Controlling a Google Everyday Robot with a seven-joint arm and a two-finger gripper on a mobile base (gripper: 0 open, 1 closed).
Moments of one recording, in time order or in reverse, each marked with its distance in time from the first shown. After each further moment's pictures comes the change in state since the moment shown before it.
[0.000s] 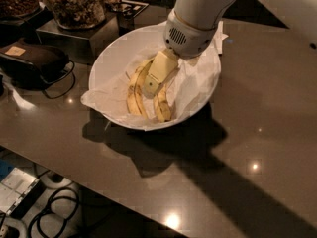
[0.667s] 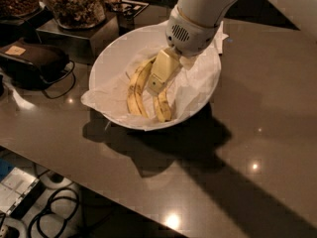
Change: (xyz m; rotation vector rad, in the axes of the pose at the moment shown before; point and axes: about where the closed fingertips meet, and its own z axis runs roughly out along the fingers) arm 0.000 0.002 -0.006 -0.019 -0.022 -0.021
